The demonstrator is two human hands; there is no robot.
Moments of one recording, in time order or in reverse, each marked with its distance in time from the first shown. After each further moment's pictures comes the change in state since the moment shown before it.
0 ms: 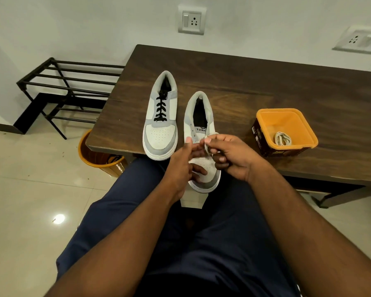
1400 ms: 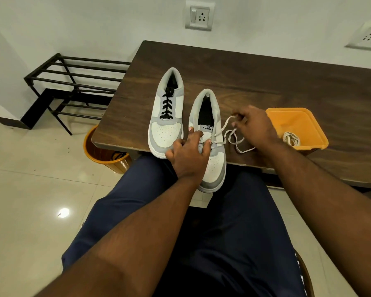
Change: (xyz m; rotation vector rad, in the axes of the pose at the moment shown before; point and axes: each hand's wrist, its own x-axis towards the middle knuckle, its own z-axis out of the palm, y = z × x) left_hand 0.056 -0.035 0.010 1.053 0.677 0.451; right_hand 0.054 -0.029 -0.064 -1.267 0.499 -0.548
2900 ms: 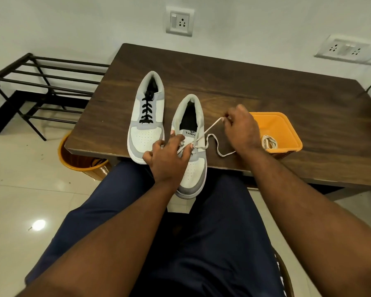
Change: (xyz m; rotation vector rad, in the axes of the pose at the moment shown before) left_hand 0.004 -0.006 -0.005 -0.028 -0.011 0.060; right_hand -0.010 -0.004 -0.004 -0.091 0.186 0.095
